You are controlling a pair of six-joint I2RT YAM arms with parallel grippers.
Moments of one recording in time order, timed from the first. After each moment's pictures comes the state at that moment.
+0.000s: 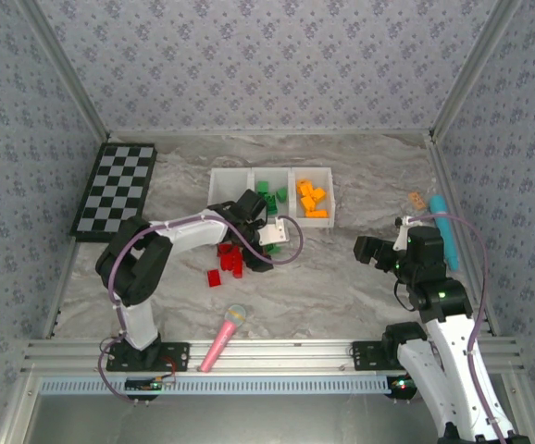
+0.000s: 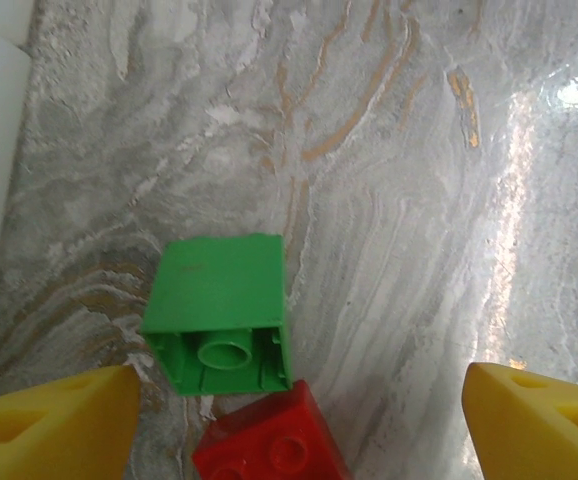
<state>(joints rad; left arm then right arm) -0.73 1.82 1.14 -0.46 0.28 0.65 0.13 0.57 0.66 -0.76 -0.11 0.34</state>
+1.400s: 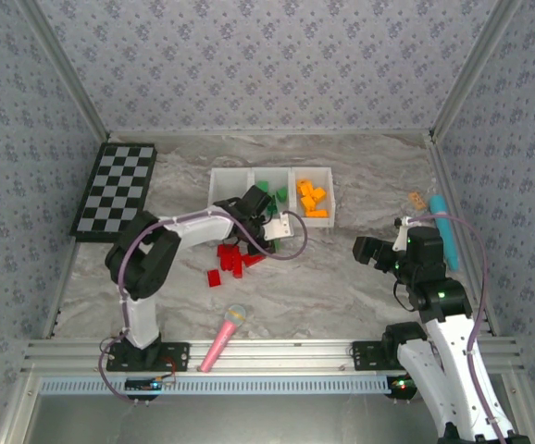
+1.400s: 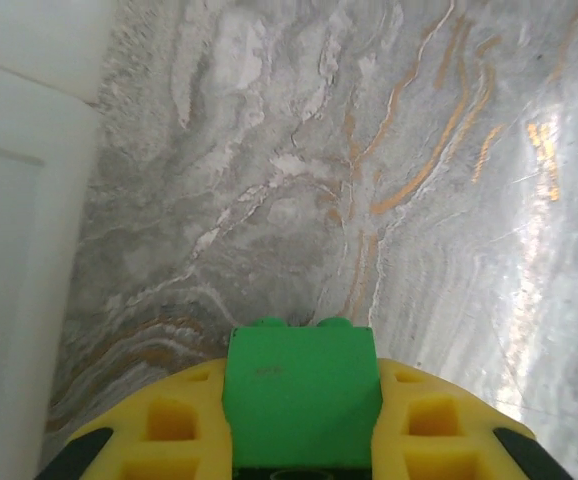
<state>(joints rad) -0.73 1.87 1.20 -0.43 0.26 0.63 0.13 0.57 0.65 -0.76 -0.13 0.35</state>
